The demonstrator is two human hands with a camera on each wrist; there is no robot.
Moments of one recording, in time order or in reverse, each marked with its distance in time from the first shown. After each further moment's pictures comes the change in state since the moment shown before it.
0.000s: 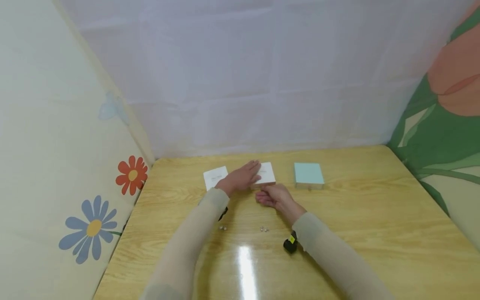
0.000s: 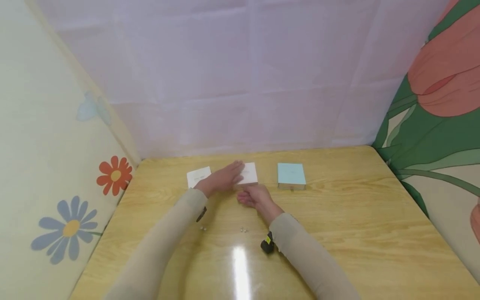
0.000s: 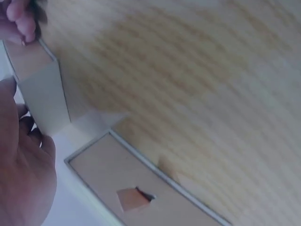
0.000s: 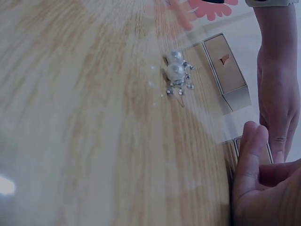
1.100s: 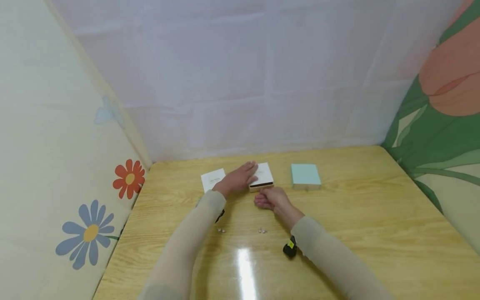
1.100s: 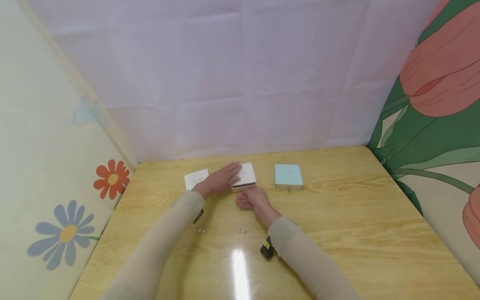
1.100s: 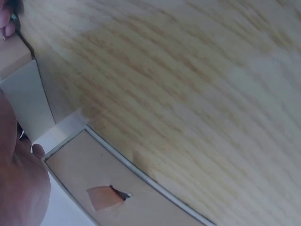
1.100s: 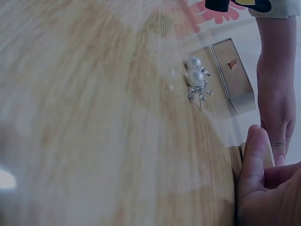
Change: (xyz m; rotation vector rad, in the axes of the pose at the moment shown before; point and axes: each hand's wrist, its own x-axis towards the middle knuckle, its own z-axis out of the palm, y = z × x) left_hand 0.001 -0.007 0.005 -0.017 0.064 0.037; right_hand -0.006 0.006 0.002 -0.015 0.055 -0.026
